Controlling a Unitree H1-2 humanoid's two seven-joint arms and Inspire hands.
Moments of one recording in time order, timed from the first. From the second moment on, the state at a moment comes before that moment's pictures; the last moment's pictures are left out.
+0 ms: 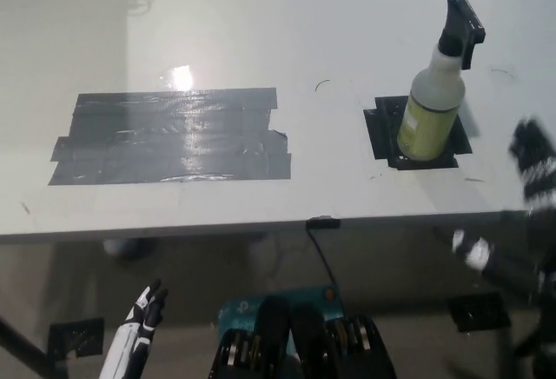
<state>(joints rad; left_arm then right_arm) 0.14 0.12 -0.03 0.02 0.15 -0.11 -0.02 -0.11 -0.07 -0.05 -0.35 -0.02 -0.13 0.02</state>
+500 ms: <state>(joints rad) 0.12 0.11 -0.02 0.02 0.15 -0.13 -0.02 -0.44 -0.09 -0.11 0.20 -0.05 -0.07 -0.03</state>
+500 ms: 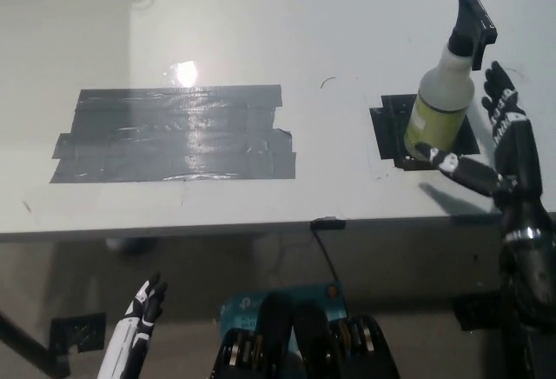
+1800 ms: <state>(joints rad) 0.12 0.11 -0.04 0.03 0.17 -0.14 -0.02 -0.76 -0.11 -0.13 0.90 -0.03 -0.18 -0.15</state>
